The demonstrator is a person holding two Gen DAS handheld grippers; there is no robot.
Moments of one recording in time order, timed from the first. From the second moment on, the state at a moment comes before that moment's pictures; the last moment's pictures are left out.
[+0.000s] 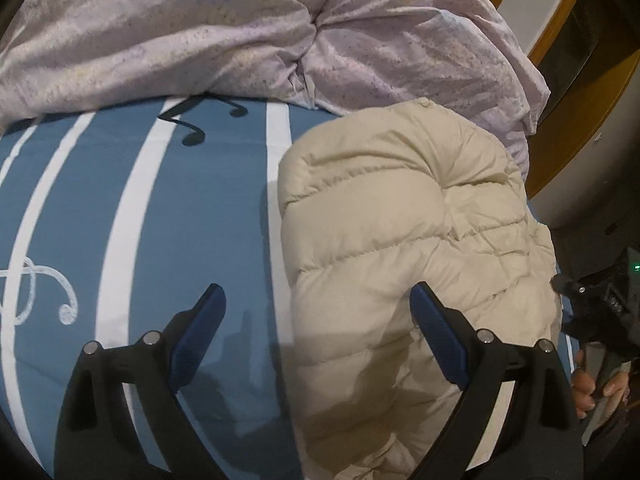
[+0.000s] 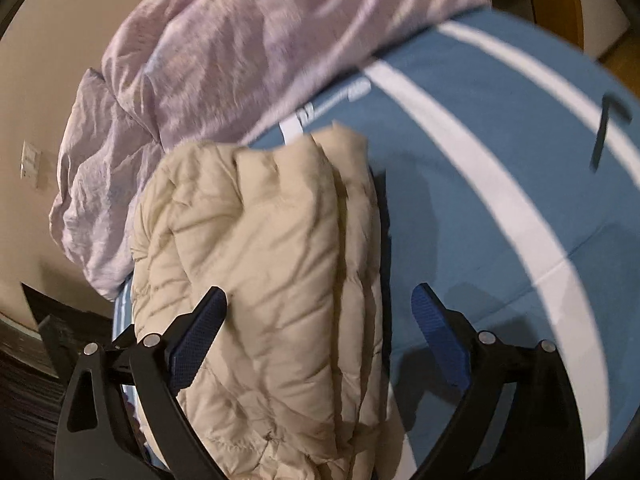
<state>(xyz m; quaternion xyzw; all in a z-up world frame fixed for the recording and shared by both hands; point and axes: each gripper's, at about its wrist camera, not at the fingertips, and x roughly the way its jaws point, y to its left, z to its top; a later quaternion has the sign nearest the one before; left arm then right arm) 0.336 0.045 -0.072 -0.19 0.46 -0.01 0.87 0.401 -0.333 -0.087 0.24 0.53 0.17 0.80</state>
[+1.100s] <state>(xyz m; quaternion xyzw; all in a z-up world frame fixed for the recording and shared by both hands) 0.350 0.064 -0.092 -0.34 0.42 -0.11 0.83 0.421 -0.293 -0.109 0.31 0.49 0.32 0.74</state>
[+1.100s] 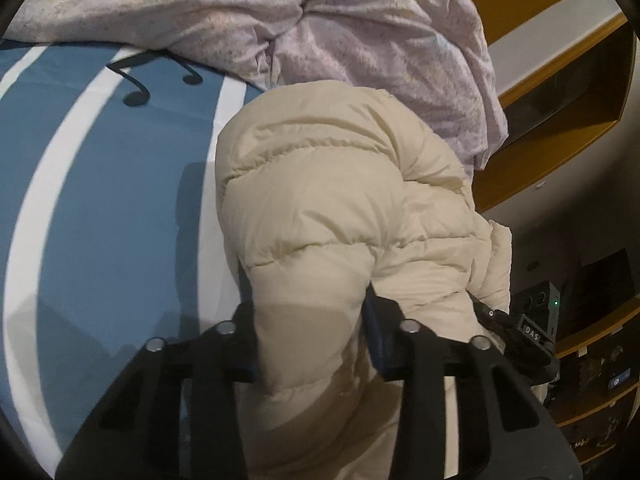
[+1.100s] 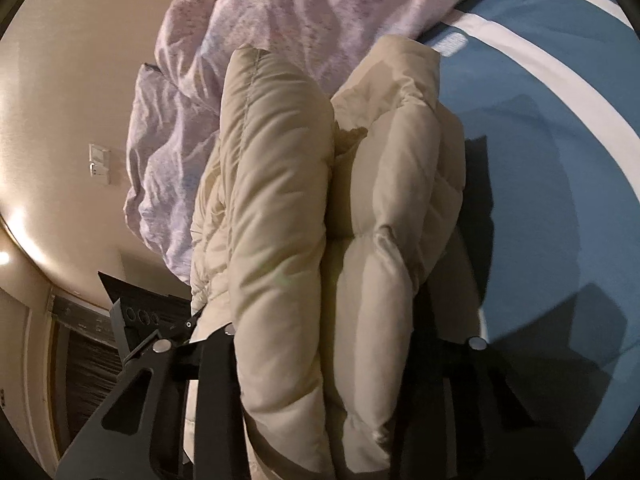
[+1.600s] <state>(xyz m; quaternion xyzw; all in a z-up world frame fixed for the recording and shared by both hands) 0.313 0.167 -0.066 -0.34 0.36 -0.01 0.87 0.451 -0.162 -0.091 0.26 0.48 0.39 0.74</state>
